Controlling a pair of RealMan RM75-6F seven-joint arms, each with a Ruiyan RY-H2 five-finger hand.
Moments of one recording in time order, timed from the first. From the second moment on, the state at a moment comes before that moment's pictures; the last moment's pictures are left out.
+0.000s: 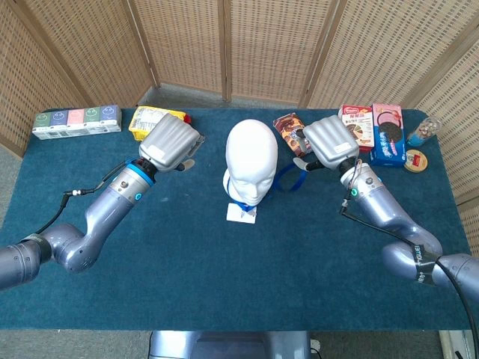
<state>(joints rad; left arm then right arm) -1.14 -1.14 -0.24 -1.64 0.98 0.87 0.48 1.01 -1.04 0.27 -1.57 -0.98 0.76 -0.30</state>
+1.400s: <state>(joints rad) -0.68 -0.93 -0.12 -1.92 1.15 1.17 0.16 0.70 -0.91 0.19 -1.82 -1.15 1.12 -0.24</state>
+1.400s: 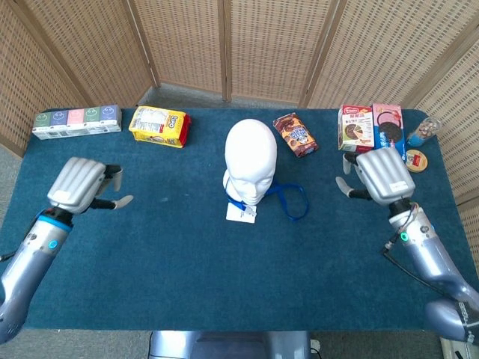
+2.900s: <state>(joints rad) 0.01 -1.10 0.15 -1.73 1.54 1.67 -0.03 0.18 -1.02 -0.04 -1.86 -1.47 1.54 -0.34</state>
